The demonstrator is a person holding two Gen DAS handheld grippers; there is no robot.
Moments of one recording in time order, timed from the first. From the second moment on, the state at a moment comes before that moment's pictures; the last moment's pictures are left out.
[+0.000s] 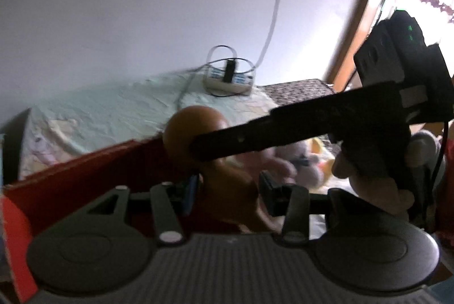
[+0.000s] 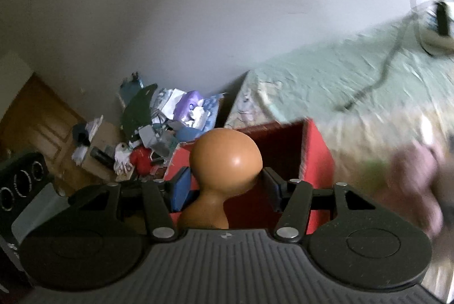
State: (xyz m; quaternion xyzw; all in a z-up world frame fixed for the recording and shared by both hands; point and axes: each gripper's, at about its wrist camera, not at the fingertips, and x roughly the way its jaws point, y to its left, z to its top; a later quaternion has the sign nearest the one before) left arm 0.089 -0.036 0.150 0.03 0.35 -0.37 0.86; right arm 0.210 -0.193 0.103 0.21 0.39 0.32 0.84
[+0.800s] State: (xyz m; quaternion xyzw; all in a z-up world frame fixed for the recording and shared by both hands) left arm 0.174 0.010 0.030 0.01 0.51 -0.29 0.81; right arm 0.279 -0.073 0.011 0.07 0.55 0.26 0.79
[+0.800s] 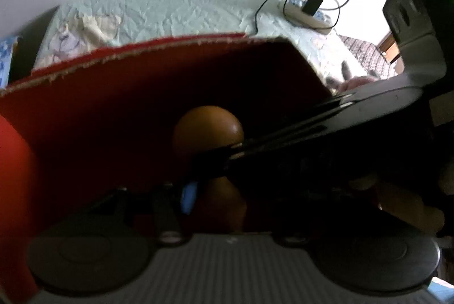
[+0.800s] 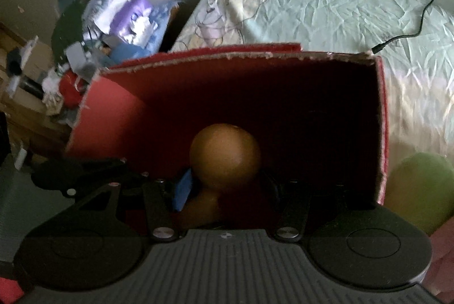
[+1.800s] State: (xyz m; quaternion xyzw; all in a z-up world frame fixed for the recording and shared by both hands) left arm 0.184 0.010 0.022 0.00 0.54 -0.29 0.79; right arm 0.269 -0.077 0.009 0.11 0.50 0.25 0.82
